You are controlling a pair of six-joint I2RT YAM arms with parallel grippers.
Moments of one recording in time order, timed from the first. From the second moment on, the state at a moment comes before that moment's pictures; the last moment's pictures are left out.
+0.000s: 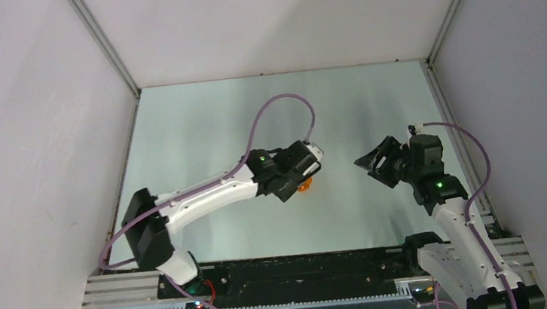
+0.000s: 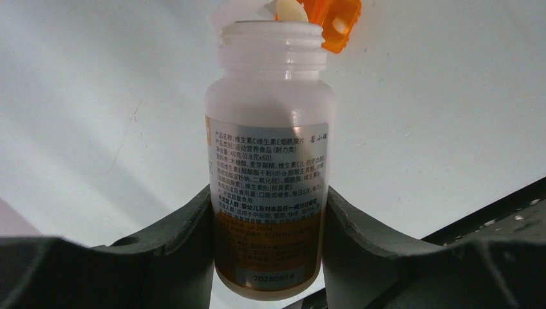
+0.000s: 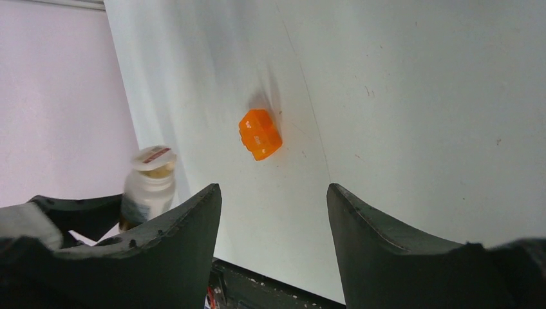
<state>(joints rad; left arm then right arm) -1.07 1.63 1.37 -0.92 -0.37 -0.06 0.10 0.76 0.59 -0.44 -0.35 0.83</state>
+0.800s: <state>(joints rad) -0.93 1.22 1.04 -0.46 -0.15 -0.08 0.10 0.77 0.59 -0.43 -0.35 0.86</state>
